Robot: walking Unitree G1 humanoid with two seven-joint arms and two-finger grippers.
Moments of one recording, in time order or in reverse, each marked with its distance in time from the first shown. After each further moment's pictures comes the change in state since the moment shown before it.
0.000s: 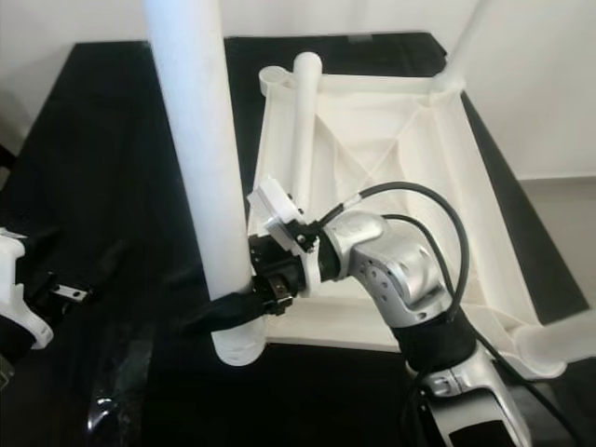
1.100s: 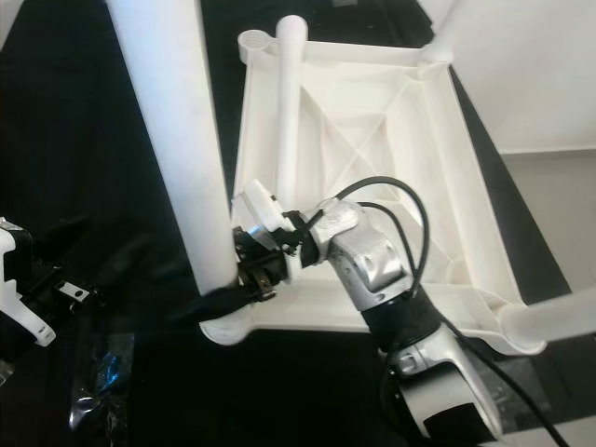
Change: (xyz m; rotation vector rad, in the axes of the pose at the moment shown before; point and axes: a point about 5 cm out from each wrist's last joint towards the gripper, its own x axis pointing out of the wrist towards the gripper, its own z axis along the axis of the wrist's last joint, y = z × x) left arm 0.000 -0.009 0.014 -0.079 -0.047 -0.172; right arm 0.019 -0.034 -0.003 -0.213 -0.004 -0.030
